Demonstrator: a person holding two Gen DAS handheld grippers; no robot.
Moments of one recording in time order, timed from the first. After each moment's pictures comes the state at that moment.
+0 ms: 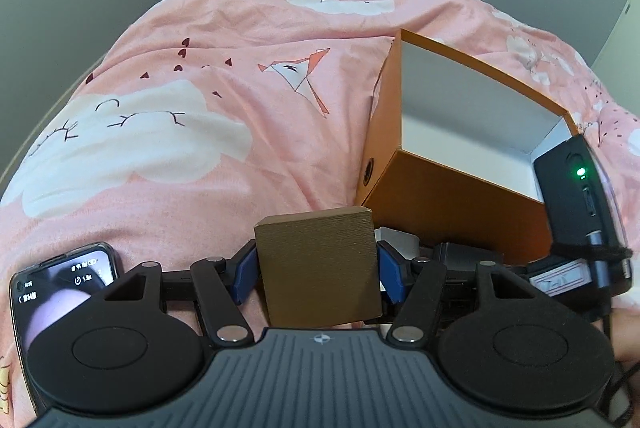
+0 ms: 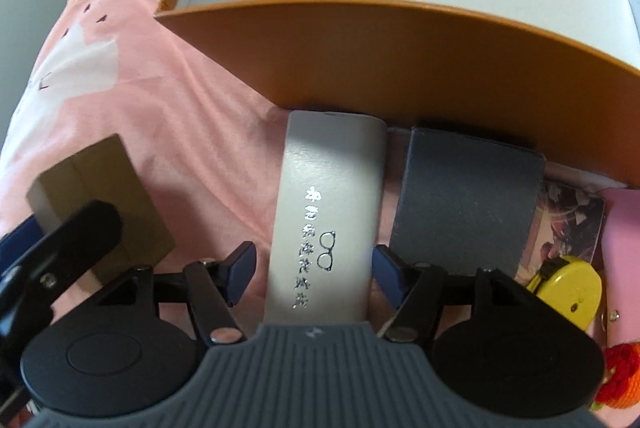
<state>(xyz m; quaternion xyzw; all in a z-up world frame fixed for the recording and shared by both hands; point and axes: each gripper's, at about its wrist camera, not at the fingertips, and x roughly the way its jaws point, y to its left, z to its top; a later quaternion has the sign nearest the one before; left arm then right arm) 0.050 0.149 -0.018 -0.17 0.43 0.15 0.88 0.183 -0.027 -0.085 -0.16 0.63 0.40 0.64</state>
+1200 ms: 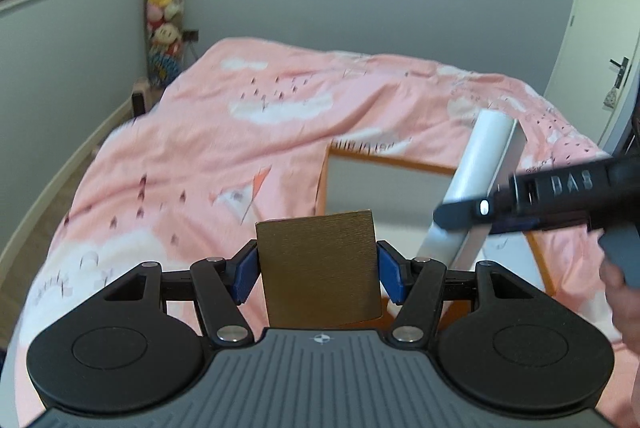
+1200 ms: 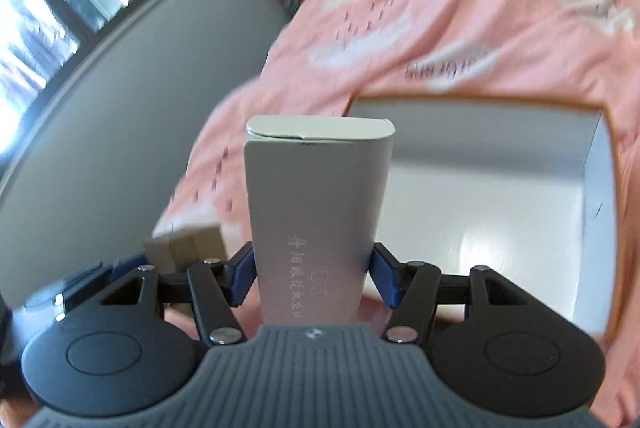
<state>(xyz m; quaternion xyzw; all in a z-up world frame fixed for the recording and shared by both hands) 0.084 0.125 0.067 -0.10 0.33 0.11 0.93 0.248 -0.090 0.082 -0.03 0.47 0.54 0.70</state>
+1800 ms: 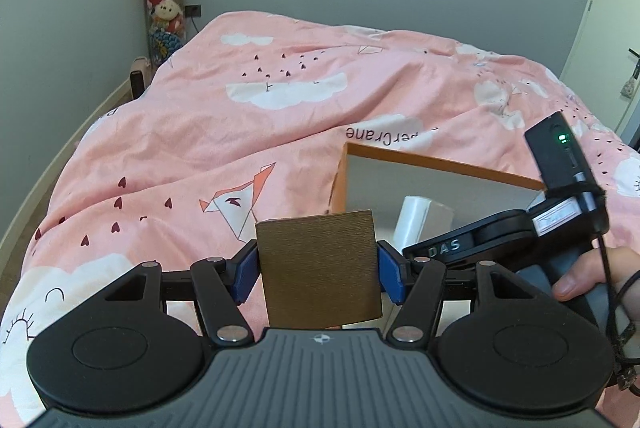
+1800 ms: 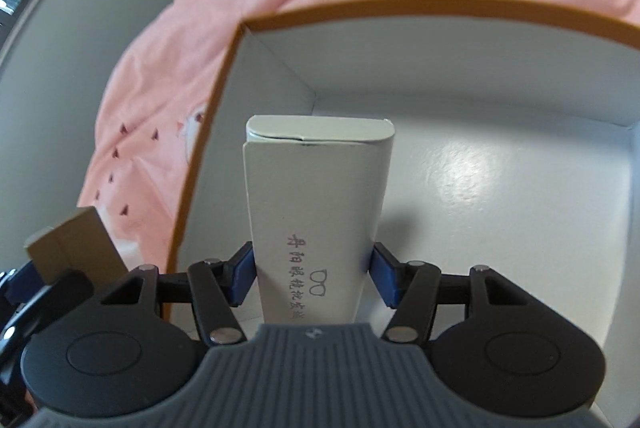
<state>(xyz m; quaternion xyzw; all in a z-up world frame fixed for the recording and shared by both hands) 0.155 0.151 0.032 -0.11 0.37 0.12 0.91 0.307 0.007 -0.031 -0.08 0.61 0.46 0.64</state>
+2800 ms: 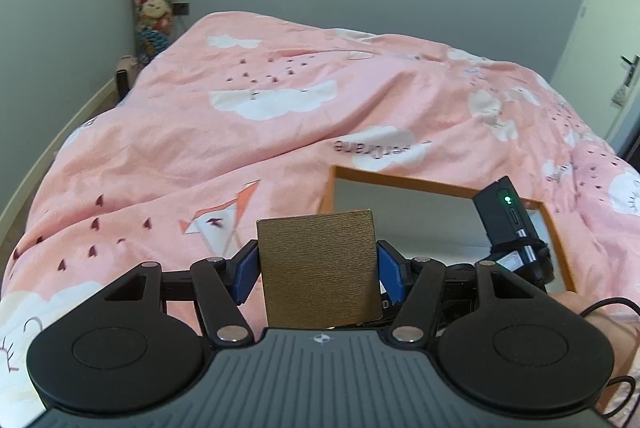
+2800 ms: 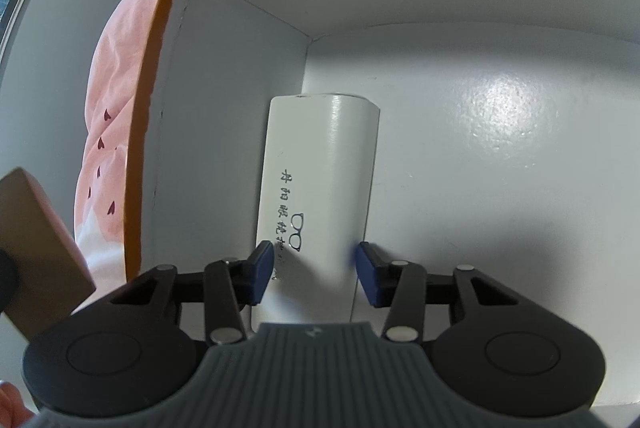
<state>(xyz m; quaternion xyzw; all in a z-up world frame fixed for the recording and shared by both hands) 0.184 0.156 0.039 -0.12 0.37 0.10 0.92 0.319 0.031 -0.083 -0.05 0.68 0.46 0.57</state>
